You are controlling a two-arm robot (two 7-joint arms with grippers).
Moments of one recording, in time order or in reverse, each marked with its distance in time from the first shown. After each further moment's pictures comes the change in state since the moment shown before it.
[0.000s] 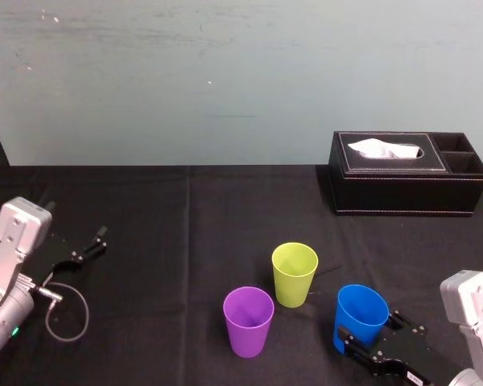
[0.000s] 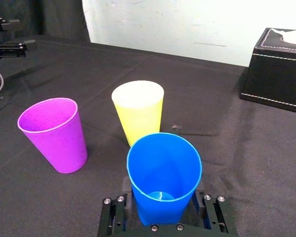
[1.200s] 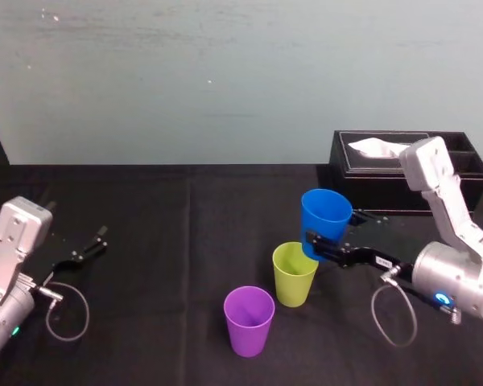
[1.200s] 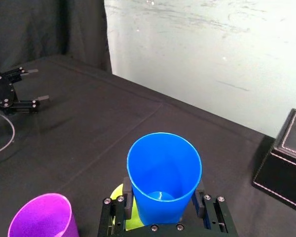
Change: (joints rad) left arm 0.000 0.000 0.000 0.000 0.000 0.000 0.000; right arm 0.412 0.002 -0.102 0.063 0.038 0.261 0.112
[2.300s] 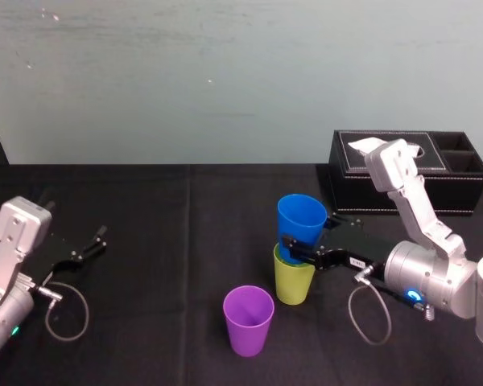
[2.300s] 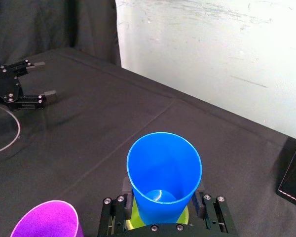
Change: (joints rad) left arm 0.000 0.000 0.000 0.000 0.000 0.000 0.000; right arm 0.081 -0.028 -0.093 0.081 0.002 -0.003 -0.004
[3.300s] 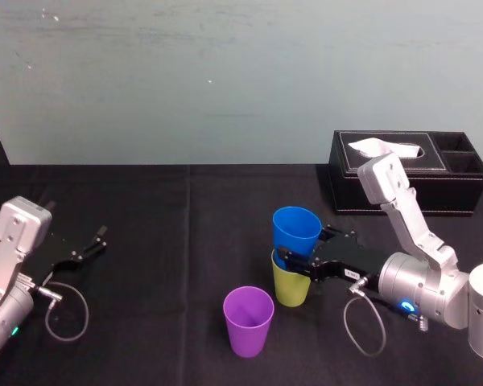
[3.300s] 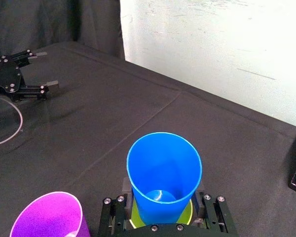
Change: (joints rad) left arm 0.000 0.000 0.000 0.000 0.000 0.000 0.000; right arm -0.004 -0.006 -0.022 0.032 0.001 -0.021 0.005
